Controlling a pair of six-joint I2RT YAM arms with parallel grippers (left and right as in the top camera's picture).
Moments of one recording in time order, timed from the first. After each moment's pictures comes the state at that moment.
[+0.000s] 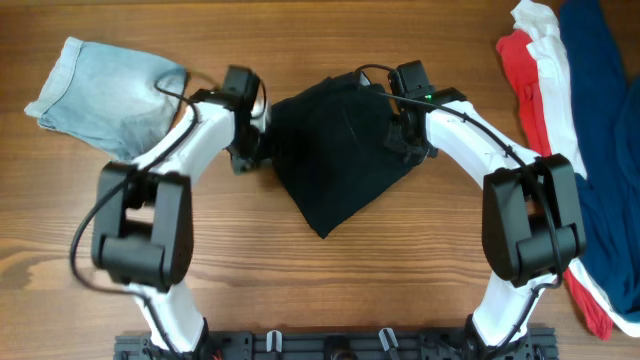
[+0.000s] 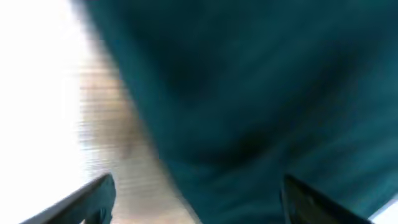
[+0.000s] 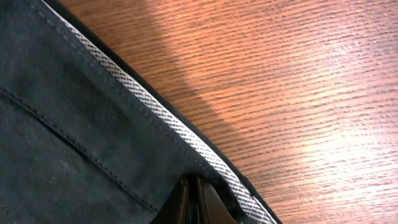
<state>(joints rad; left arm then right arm) -0.23 1.94 1.32 -0.75 0.33 -0.35 0.29 1.98 1.33 -0.72 0.12 0.51</state>
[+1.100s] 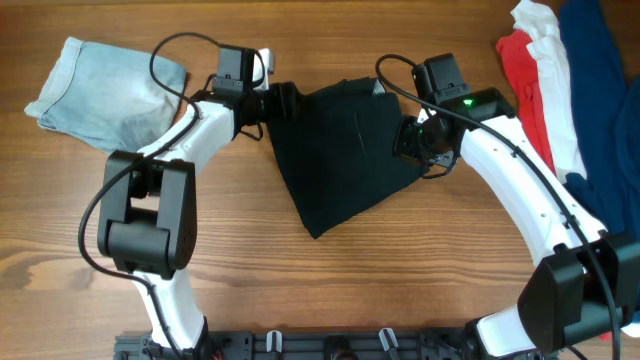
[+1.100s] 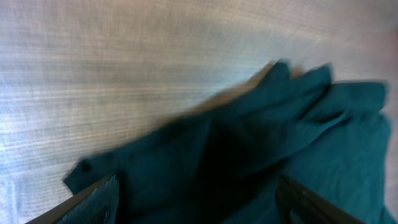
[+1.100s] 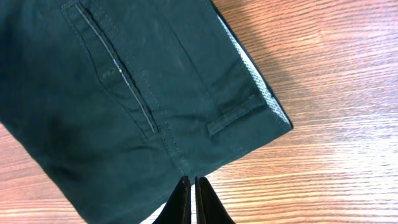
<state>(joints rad) -0.21 2.03 1.33 -0.26 0.36 -0.36 0.29 1.67 1.33 -0.98 -0.08 0.56</state>
